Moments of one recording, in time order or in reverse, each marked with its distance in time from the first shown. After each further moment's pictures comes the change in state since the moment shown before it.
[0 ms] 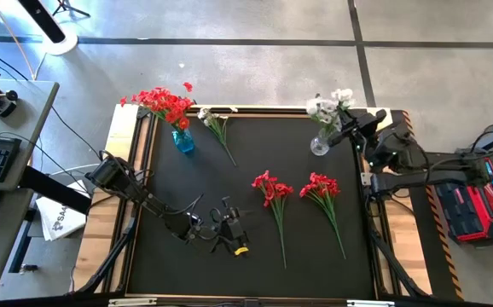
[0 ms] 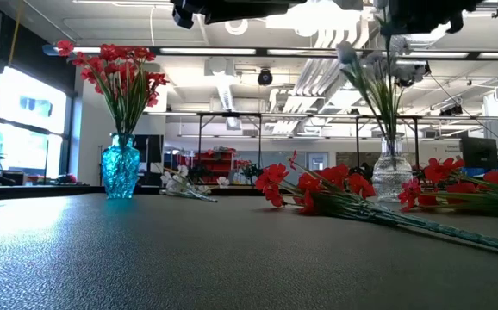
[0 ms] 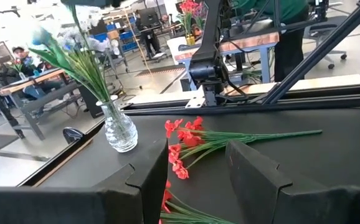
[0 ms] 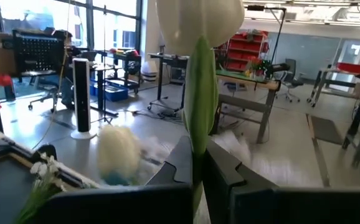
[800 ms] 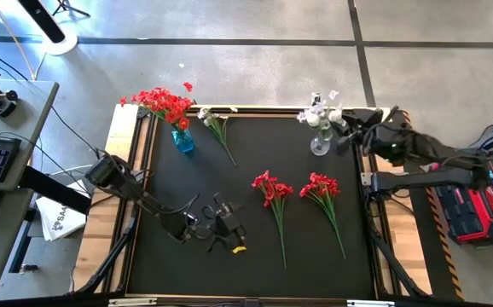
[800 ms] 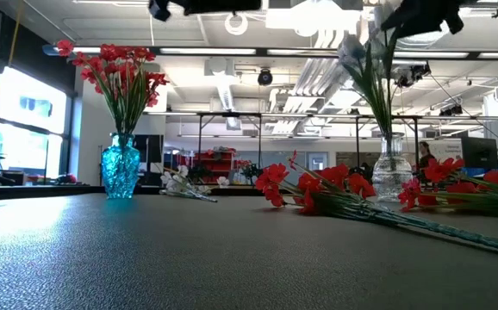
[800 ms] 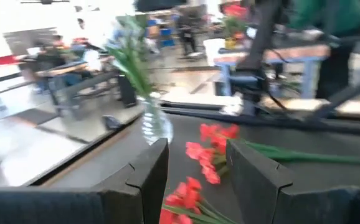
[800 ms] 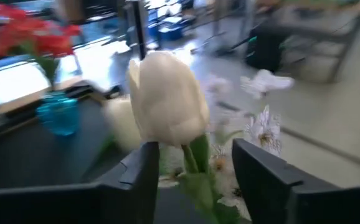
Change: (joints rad) left arm -0.018 -0.045 0.000 -0.018 -0.192 -0.069; right arm -0.039 0.022 0.291 -0.715 -0.339 0.448
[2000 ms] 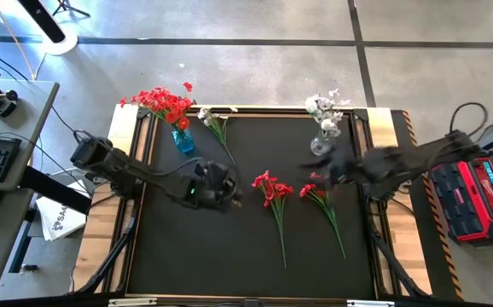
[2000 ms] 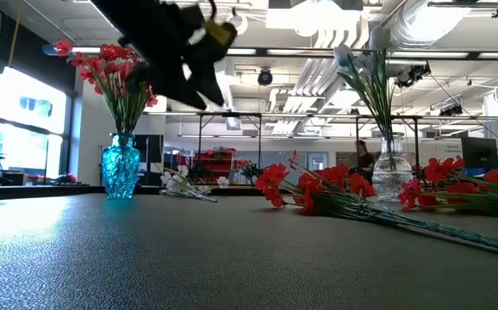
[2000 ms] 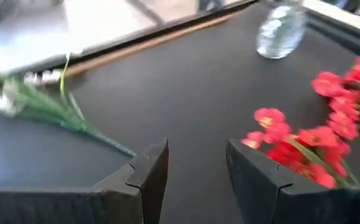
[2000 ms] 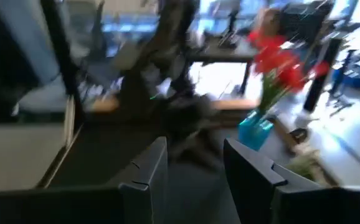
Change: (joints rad) left arm 0.314 -0.225 0.000 -1.100 0.224 -0.995; right arm 0.437 0.322 0.093 0.395 -0.291 -0.228
